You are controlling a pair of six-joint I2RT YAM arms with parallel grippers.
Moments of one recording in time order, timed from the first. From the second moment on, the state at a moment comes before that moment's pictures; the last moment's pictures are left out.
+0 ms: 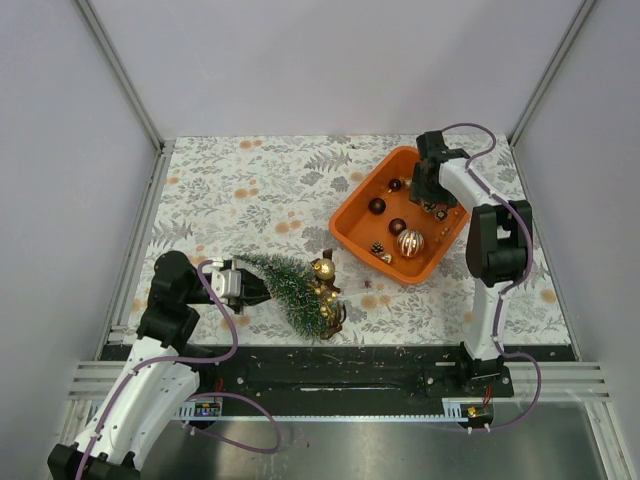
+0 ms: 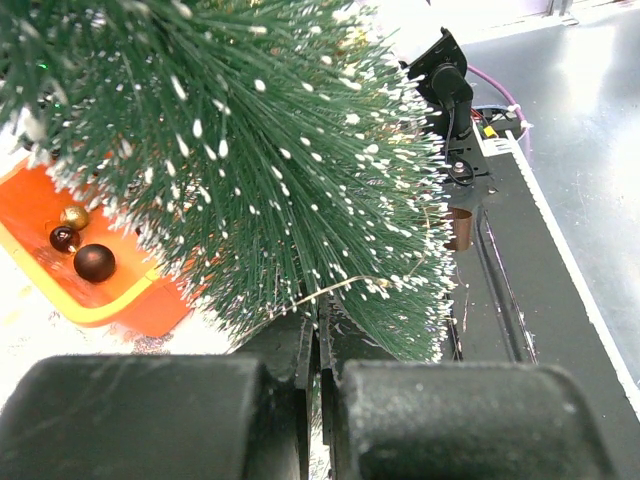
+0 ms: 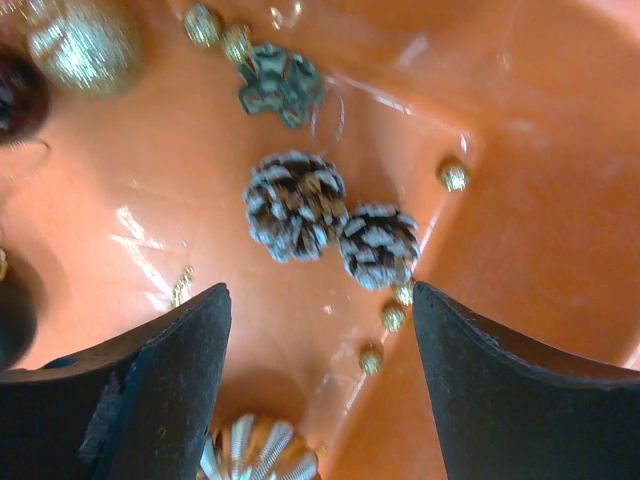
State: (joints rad) left arm -0.29 0.54 0.46 0.05 1.27 0.24; right arm 0.17 2.04 1.67 -0.78 0.34 0.37
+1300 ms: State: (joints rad) left arm -0.29 0.60 0.53 -0.07 1.27 0.31; right arm 0.15 2.10 1.65 -0.68 0.08 0.44
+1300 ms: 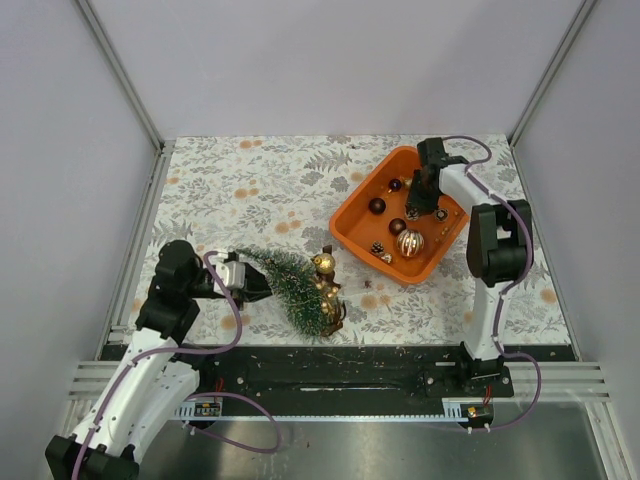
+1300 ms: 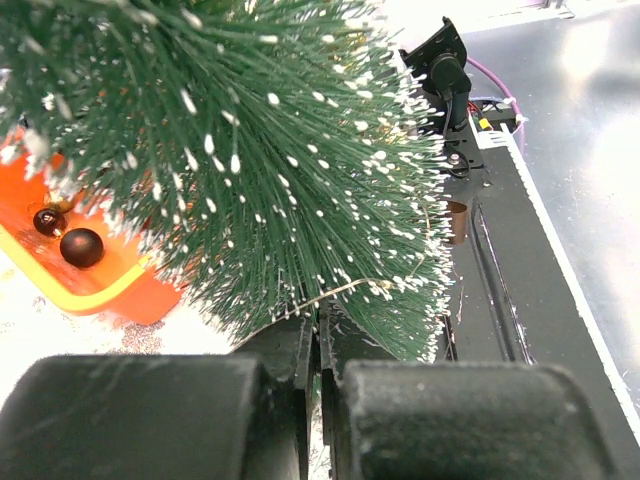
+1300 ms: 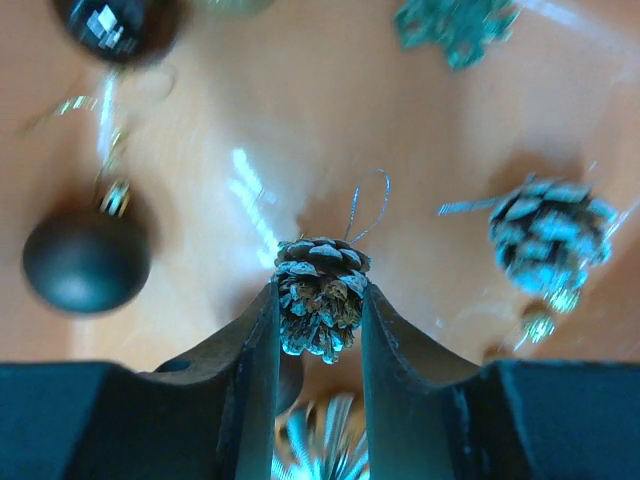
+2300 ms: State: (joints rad) left arm -0.29 0.62 0.60 -0.28 1.24 0.41; right arm 0.25 0.98 1.19 -0.71 -0.56 0.52
